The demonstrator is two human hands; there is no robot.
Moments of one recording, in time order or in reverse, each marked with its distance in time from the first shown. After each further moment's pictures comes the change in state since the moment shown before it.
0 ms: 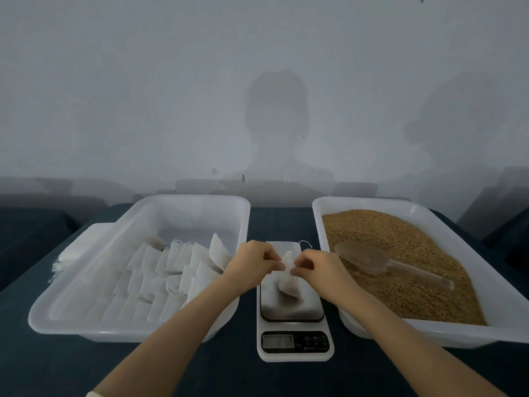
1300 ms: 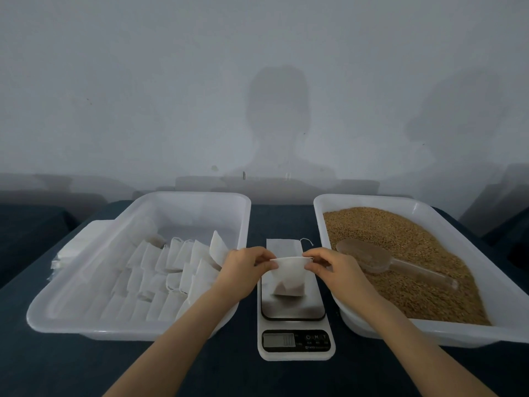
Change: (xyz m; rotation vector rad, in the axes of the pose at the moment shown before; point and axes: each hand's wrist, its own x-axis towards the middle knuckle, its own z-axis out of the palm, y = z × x) left_hand -0.007 -0.031 0.008 0.025 0.104 0.084; right_hand -0.012 0.023 -0.010 0.086 0.070 -0.094
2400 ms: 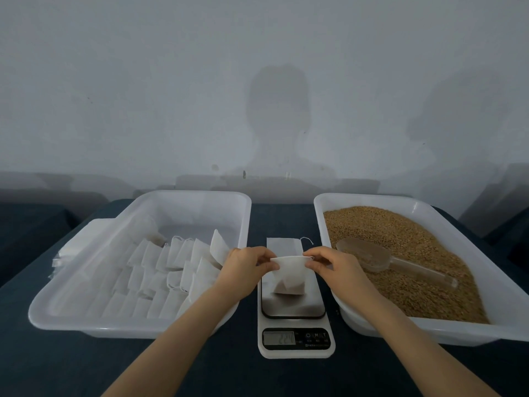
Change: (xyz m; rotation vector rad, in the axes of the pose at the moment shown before) left_hand 0.000 0.001 0.000 0.079 -0.031 0.011; right_hand -0.001 -0.001 0.000 0.049 0.020 0.009
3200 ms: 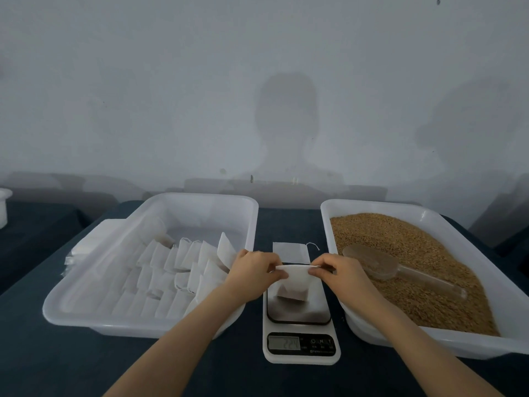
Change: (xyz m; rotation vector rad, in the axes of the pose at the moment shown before) left_hand 0.004 0.004 -0.003 0.276 -0.049 0.075; right_hand 0.005 -0.002 0.001 -0.038 -0.049 0.013
